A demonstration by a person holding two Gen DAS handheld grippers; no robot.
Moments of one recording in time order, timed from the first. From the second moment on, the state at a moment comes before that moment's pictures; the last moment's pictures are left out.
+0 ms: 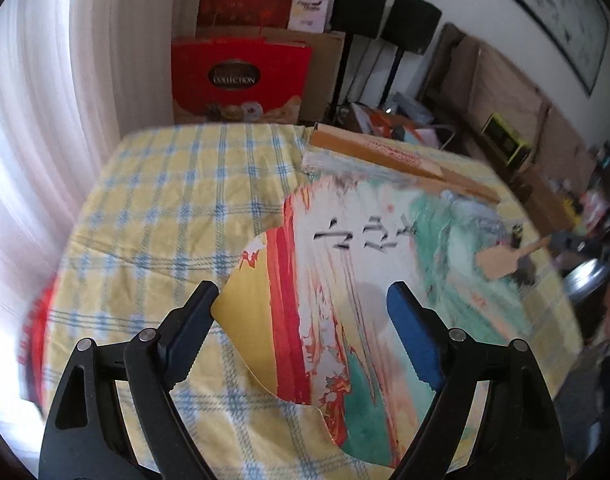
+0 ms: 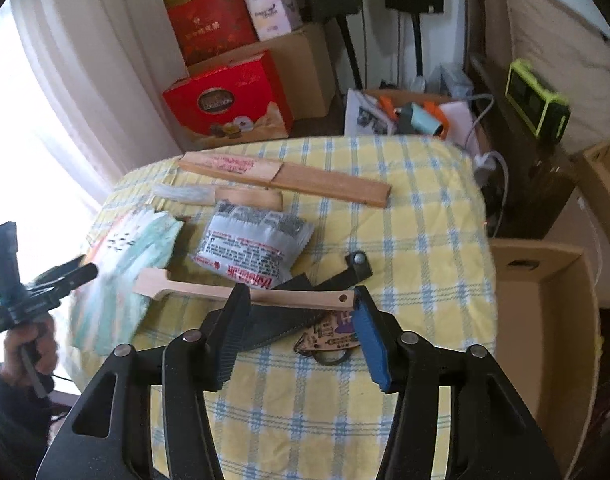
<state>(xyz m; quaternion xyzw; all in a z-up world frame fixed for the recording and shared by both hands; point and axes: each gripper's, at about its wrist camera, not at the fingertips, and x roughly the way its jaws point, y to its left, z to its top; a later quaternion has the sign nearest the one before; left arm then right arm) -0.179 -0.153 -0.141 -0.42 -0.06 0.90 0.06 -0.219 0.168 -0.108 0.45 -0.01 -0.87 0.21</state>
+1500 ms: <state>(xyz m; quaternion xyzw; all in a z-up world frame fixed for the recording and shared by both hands) -0.106 -0.084 0.026 -0.29 -0.02 0.95 0.09 -0.085 0.248 0.052 0.29 -0.01 -0.95 0.15</state>
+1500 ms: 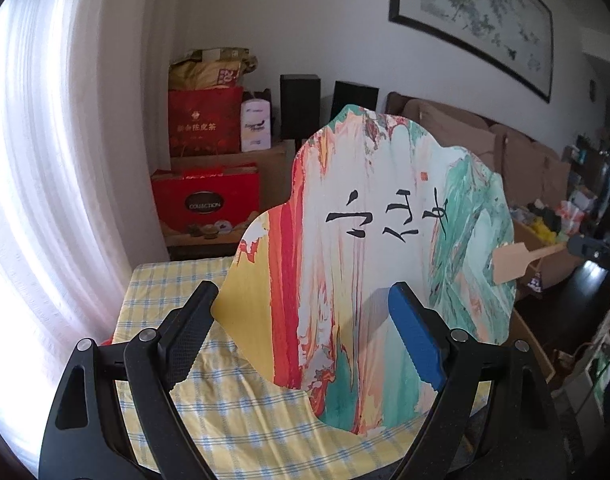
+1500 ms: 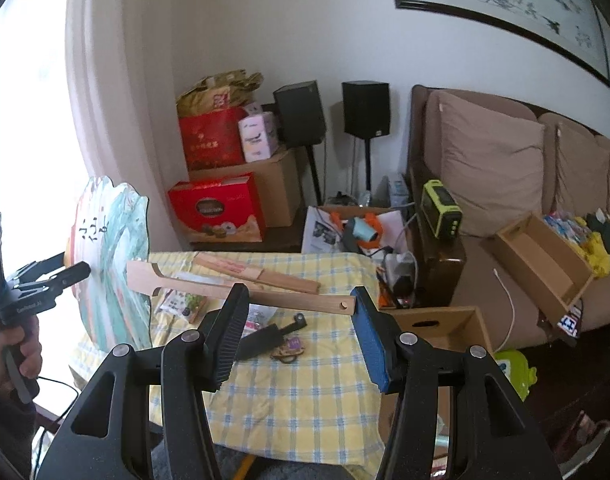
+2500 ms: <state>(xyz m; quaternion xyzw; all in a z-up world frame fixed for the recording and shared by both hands) -0.101 0.057 0.062 -0.26 0.02 0.95 0.19 0.014 0.366 0.037 0.27 -0.07 -0.96 0.04</state>
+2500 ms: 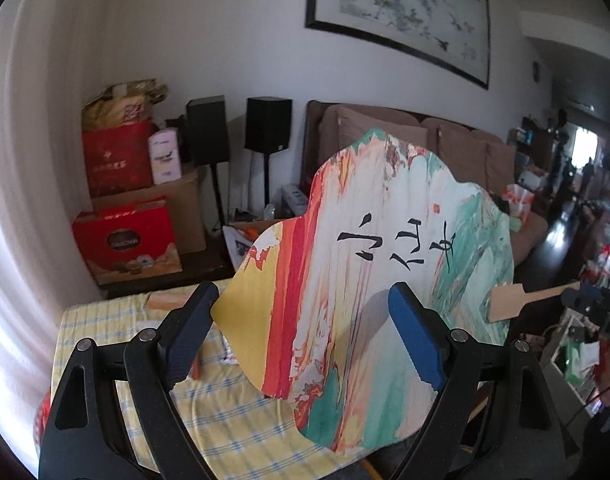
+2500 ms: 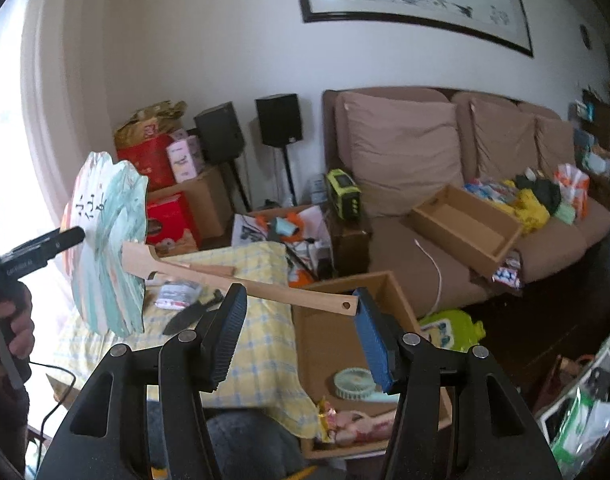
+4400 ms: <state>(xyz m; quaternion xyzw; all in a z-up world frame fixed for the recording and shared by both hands) -0.166 0.230 -0.053 -0.37 0.09 0.90 0.22 0.003 0.480 -0.091 0.37 -0.14 -0.91 -0.08</state>
